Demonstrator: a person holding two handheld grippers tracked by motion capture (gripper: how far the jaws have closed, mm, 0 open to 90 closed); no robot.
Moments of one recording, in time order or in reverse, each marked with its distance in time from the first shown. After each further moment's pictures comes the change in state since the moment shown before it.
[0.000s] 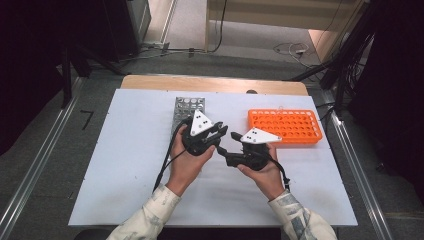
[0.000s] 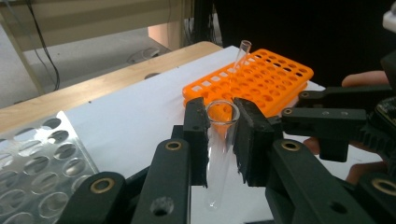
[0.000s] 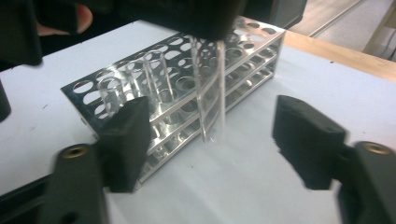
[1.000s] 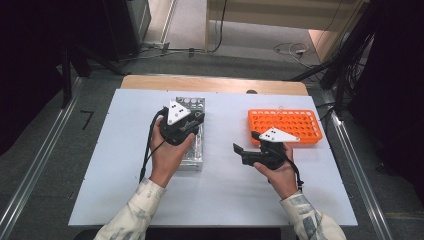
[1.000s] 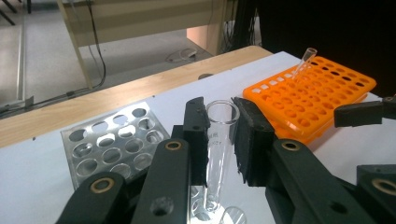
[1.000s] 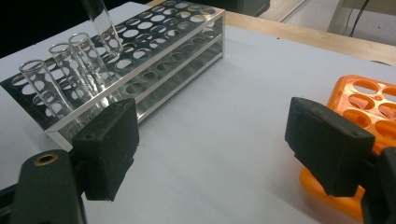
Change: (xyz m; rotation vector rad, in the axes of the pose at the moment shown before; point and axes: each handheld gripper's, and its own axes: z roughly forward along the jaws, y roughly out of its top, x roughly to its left) left arm 0.044 -0.001 -0.022 -0.002 0.147 -0.037; right arm -0.034 -0.018 -0.021 0.018 -0.099 0.084
